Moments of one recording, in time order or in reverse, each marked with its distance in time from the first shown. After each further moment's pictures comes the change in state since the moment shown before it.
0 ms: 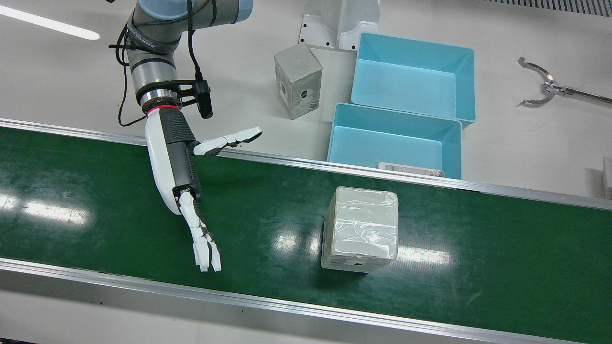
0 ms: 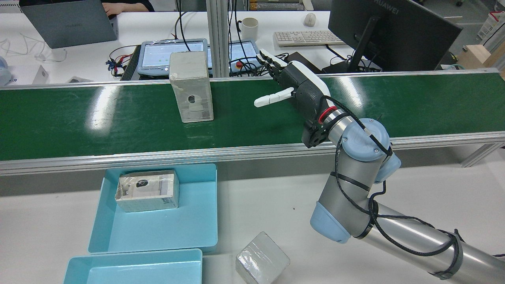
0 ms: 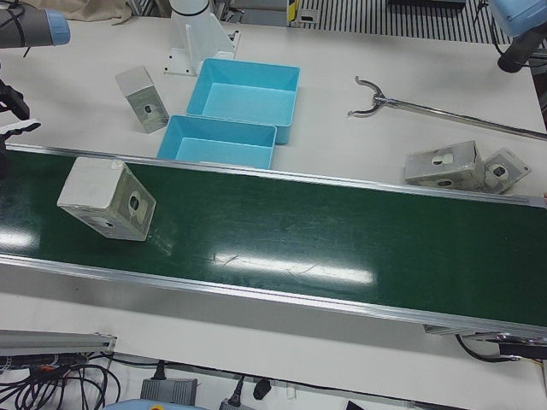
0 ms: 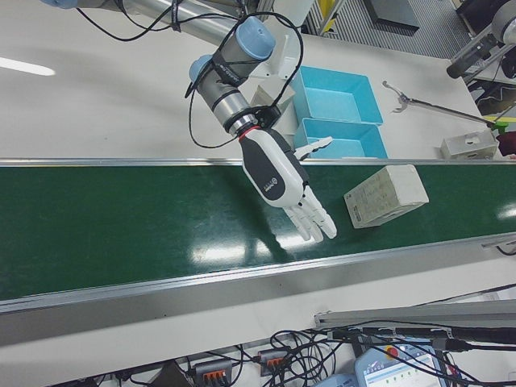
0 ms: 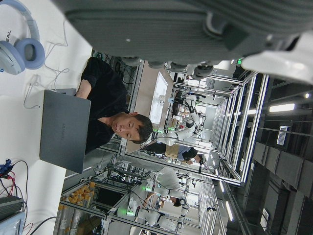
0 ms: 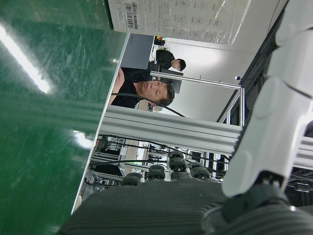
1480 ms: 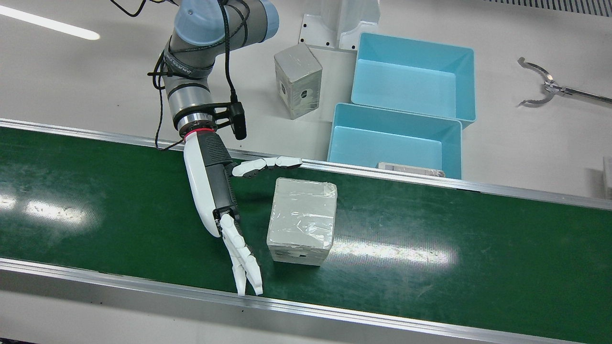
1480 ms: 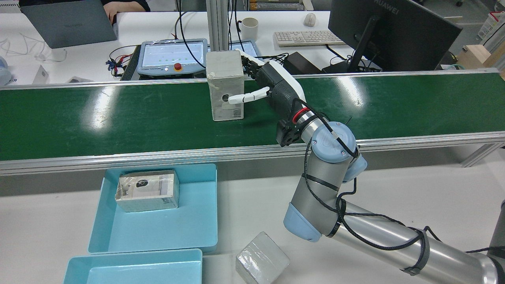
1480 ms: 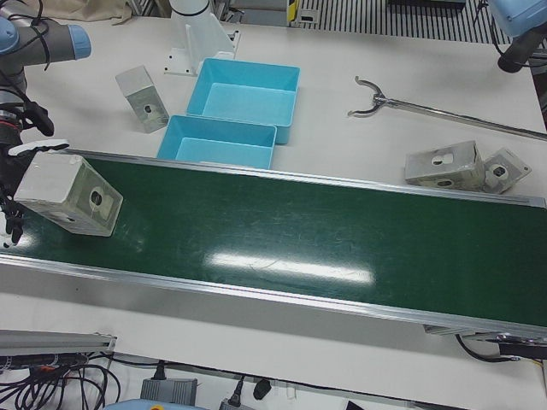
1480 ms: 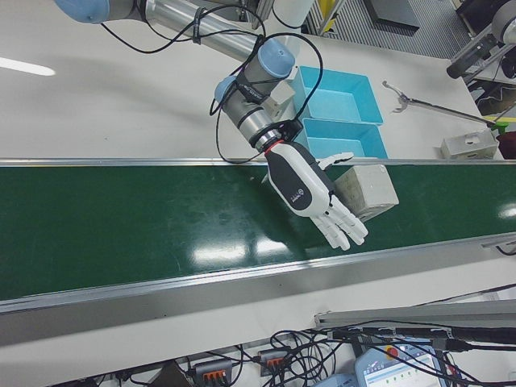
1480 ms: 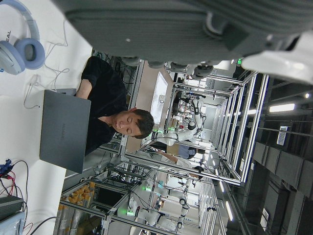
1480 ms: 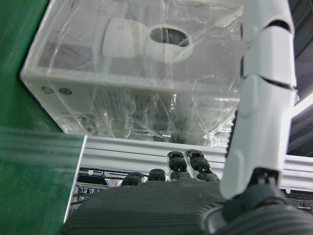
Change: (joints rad) left arm 0.000 0.000 0.000 0.000 0.000 0.000; right arm -0.043 0.099 -0.137 0.117 0.060 0.001
